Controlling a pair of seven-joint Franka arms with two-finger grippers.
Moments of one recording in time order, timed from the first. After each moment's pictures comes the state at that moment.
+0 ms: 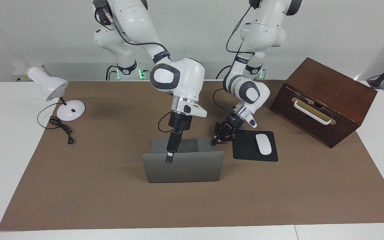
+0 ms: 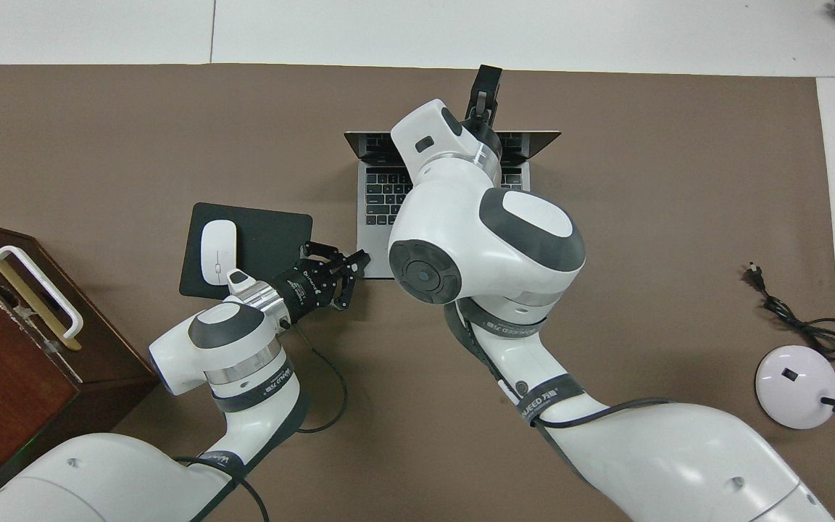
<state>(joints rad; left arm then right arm) -0.41 0.31 -0.08 -2.20 -2.23 2.62 -0.35 0.53 0.48 -0.03 -1.49 -1.03 2.36 -0.20</state>
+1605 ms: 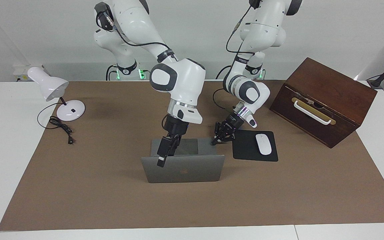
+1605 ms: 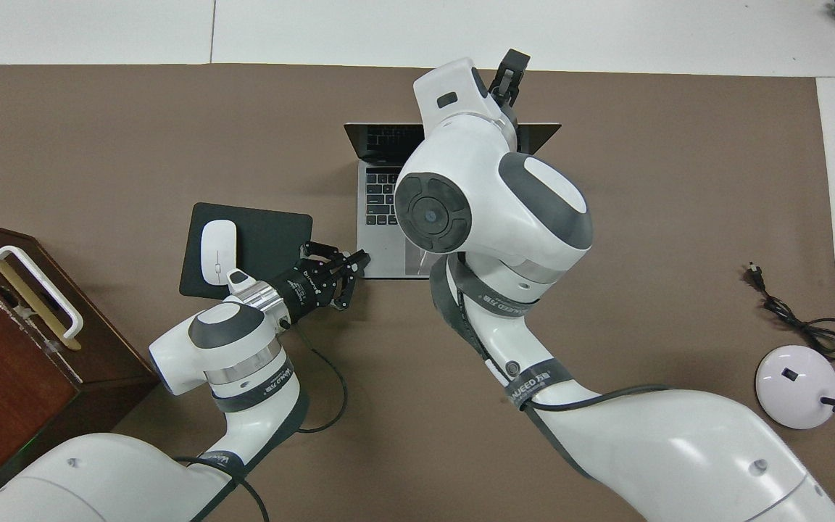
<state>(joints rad) -0.41 0.31 -0.08 -2.20 -2.23 2.62 -0.35 0.51 0.51 -0.03 -1.36 -0.79 2.20 -0.23</state>
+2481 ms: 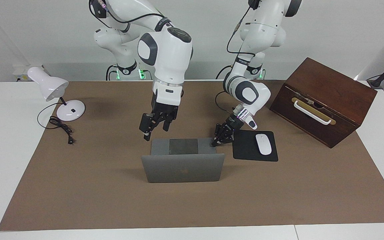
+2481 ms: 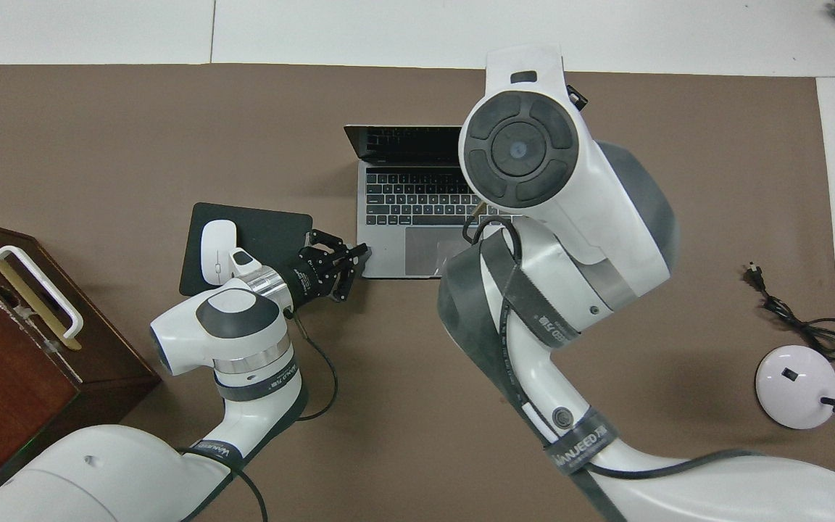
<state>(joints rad) -0.42 0.34 -0.09 -2.13 -2.03 2.70 -0.32 0.50 0.36 -0.03 -1.36 -0.40 1.90 -0.23</state>
